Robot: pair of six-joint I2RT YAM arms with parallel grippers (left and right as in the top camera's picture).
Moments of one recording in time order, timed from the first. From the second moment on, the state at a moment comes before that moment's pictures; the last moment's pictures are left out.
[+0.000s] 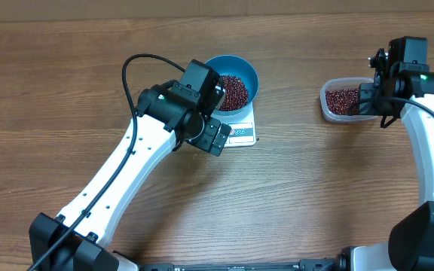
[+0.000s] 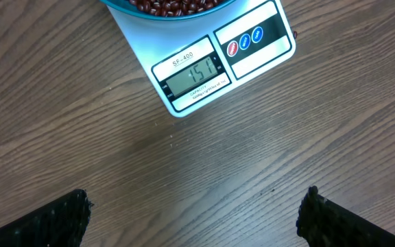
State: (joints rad) left arm -0.52 1.62 1.49 -1.14 0.02 -0.07; right arm -0.14 1.63 1.43 -0.98 0.11 -0.07
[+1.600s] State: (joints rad) left arm -0.52 1.62 1.49 -1.14 0.02 -0.07; right arm -0.08 1.62 1.43 -0.72 -0.43 -0.25
